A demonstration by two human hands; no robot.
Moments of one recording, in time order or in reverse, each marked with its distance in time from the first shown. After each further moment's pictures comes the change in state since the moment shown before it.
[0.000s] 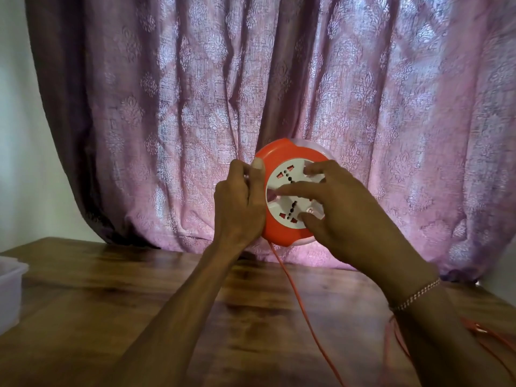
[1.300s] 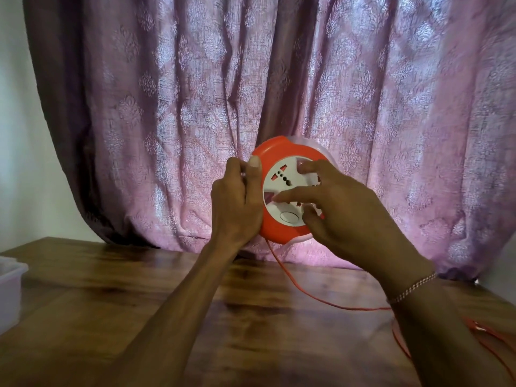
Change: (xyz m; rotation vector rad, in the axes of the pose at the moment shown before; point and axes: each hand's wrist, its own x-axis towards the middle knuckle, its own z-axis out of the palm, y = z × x) left_hand 0.002 -0.005 -0.001 0.032 0.018 0.043; right_hand 0.003 0.006 0.003 -0.086 0.031 -0.072
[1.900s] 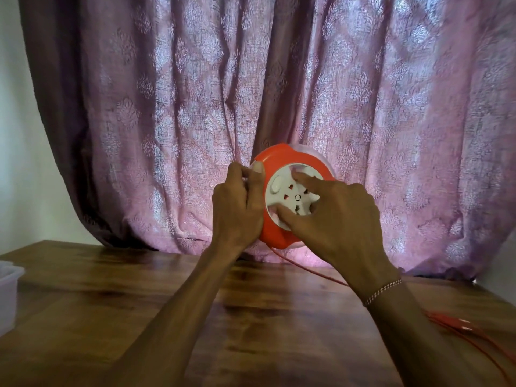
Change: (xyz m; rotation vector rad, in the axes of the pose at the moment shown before) left_hand -0.002 -0.006 0.007 0.026 0.005 -0.001; right_hand -0.001 -0.013 0.016 -0.030 0.193 0.294
